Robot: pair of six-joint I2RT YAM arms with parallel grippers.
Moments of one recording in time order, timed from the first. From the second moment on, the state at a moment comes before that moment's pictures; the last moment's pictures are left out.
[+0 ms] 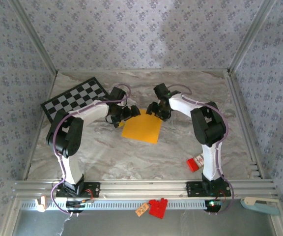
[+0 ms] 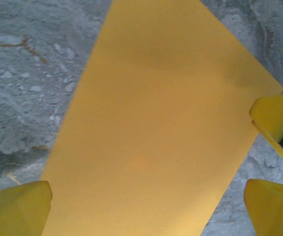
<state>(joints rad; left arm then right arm) -0.49 1.84 1.25 -0.56 0.32 -0.84 0.49 2.05 1.45 -0.59 -0.23 0.81</state>
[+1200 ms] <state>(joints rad) -0.69 2.23 1.80 -1.08 0.04 -0.37 0.23 1.69 1.12 -0.46 -0.19 0.74</state>
